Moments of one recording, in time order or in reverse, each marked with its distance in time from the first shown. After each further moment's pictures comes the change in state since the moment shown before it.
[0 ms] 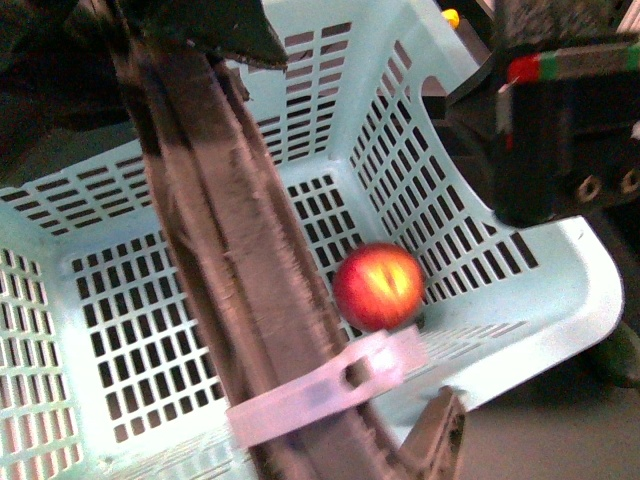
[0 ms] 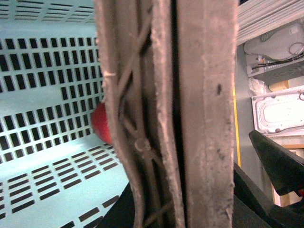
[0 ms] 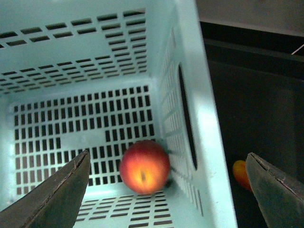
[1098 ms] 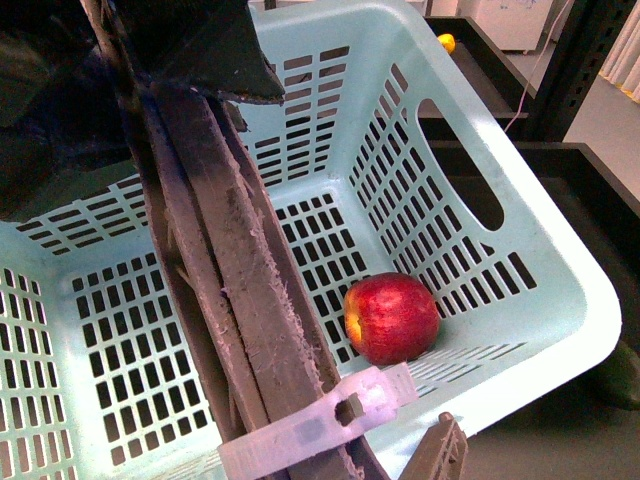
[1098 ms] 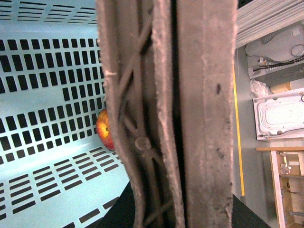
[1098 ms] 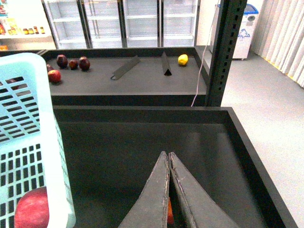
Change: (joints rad) left arm -0.001 -0.001 -0.002 0.000 -0.005 0.003; right arm -0.596 -0.748 -0.499 0.170 -0.314 -0.134
